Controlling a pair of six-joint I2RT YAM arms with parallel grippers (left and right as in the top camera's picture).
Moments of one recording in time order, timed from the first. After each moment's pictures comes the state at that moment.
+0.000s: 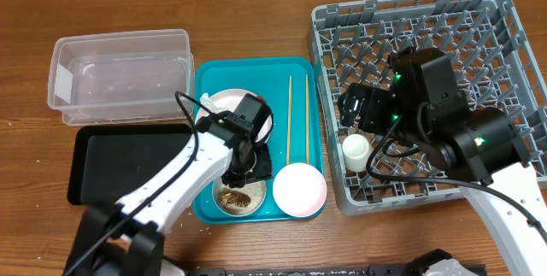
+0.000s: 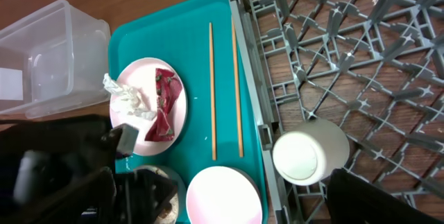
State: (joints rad) left arm -0.52 1.57 1.00 -0.92 0.21 -0.72; right arm 0.41 1.25 1.43 -1.13 -0.07 0.62
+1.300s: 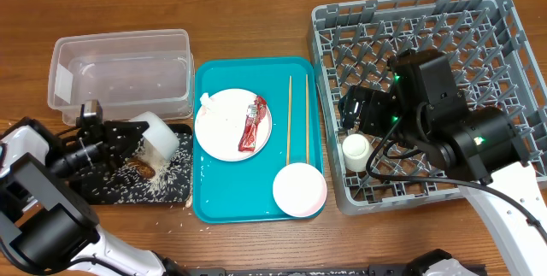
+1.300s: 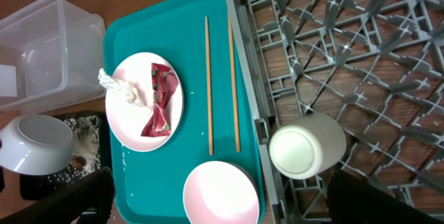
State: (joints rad) left arm 0.73 1.91 1.20 -1.52 1.30 0.50; right arm 0.41 1.26 1.43 -1.15 -0.07 0.62
